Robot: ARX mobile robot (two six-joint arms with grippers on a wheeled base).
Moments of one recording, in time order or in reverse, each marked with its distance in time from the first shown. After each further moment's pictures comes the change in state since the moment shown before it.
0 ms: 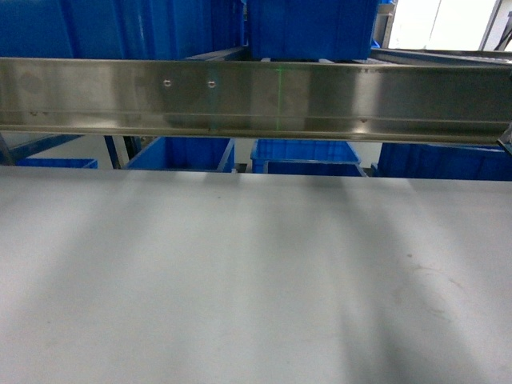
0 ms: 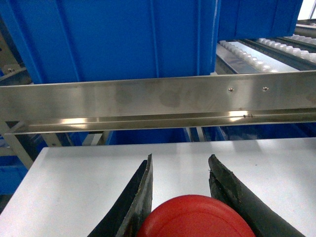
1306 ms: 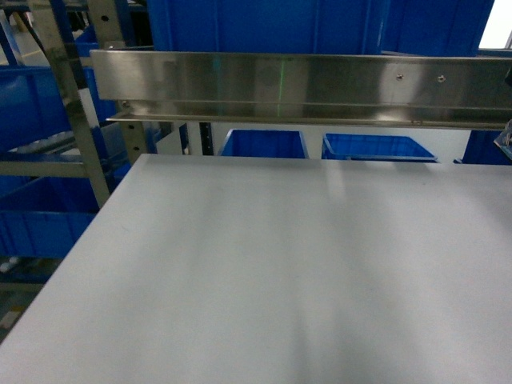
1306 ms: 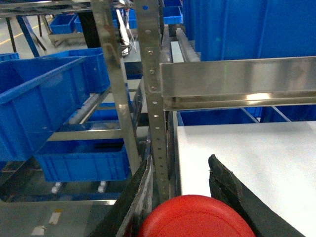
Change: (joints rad) left arm -0.001 0.000 0.000 -0.002 0.000 0.000; right arm 0.000 0.000 0.000 -0.001 0.000 0.000
